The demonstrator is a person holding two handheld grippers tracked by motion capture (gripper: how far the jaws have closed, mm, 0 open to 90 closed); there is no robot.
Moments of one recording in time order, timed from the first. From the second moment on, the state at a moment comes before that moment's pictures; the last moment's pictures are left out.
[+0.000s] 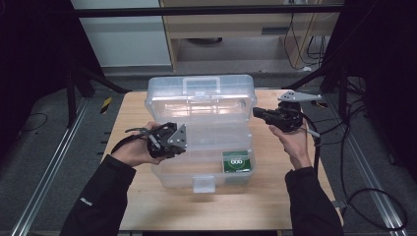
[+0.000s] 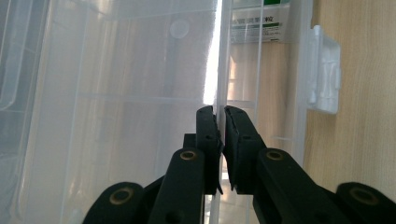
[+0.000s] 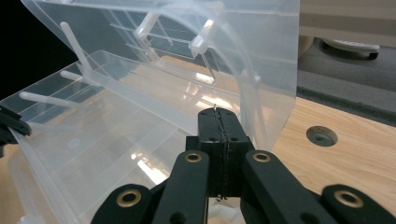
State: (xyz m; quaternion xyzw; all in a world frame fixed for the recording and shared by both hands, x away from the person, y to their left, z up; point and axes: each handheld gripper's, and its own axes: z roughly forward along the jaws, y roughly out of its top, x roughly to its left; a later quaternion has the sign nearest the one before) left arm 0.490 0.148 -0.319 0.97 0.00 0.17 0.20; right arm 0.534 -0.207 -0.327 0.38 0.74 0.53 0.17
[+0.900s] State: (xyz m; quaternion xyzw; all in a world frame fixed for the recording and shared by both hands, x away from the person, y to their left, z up) left arm 0.485 0.157 -0.333 0.92 0.07 0.13 0.37; right arm 0.518 -0.196 -0.324 0.35 0.76 0.52 0.16
